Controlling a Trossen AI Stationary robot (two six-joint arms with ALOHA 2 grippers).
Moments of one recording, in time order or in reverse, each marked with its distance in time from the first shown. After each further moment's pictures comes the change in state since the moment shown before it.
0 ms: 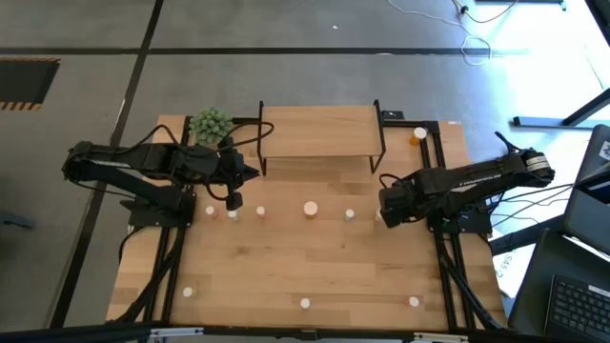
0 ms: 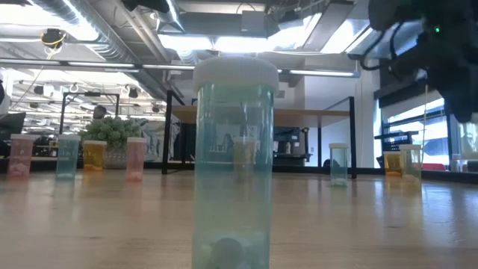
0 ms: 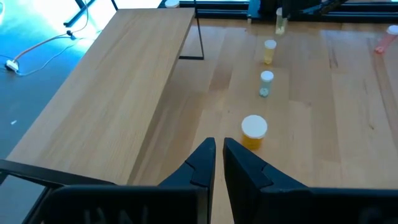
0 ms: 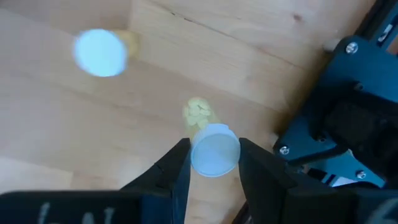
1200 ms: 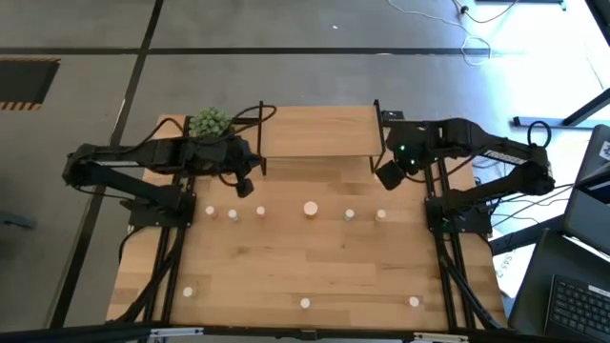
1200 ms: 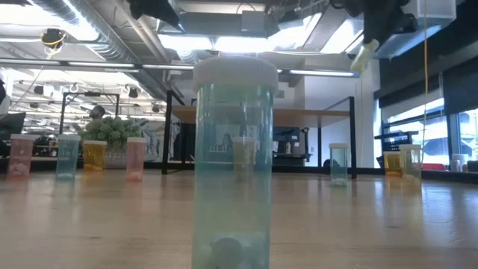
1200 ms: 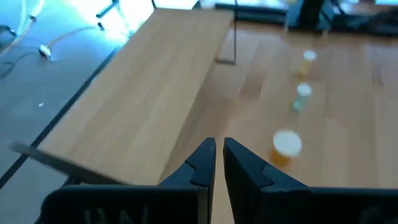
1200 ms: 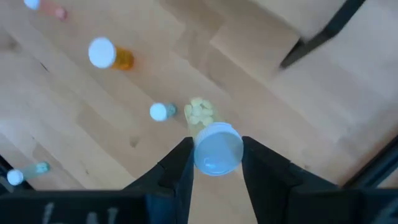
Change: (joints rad) left arm 0.136 0.054 0.002 0.071 -0.008 -0.004; right arm -0.317 0.002 0.535 -0.071 0.106 -0.610
